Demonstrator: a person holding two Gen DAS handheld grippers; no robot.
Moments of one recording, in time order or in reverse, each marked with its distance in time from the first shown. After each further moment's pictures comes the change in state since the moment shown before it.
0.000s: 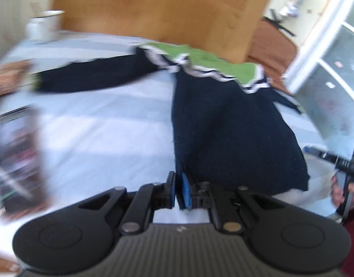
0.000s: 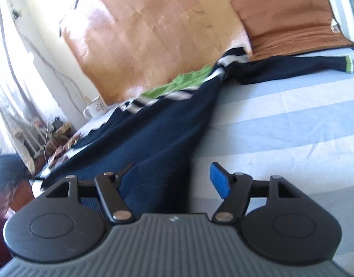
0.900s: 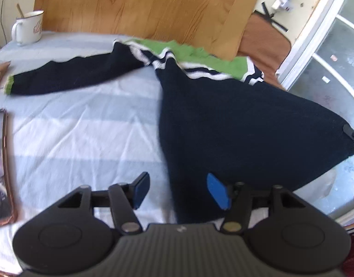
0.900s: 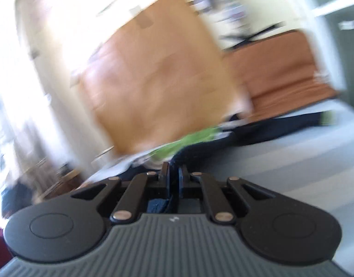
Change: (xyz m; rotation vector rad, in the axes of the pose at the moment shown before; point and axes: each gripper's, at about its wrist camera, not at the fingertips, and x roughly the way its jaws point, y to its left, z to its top) left arm 0.049 -0.028 0.008 0.051 -0.022 -0.086; right arm -0.097 0.014 0.016 0.013 -0.285 -0.051
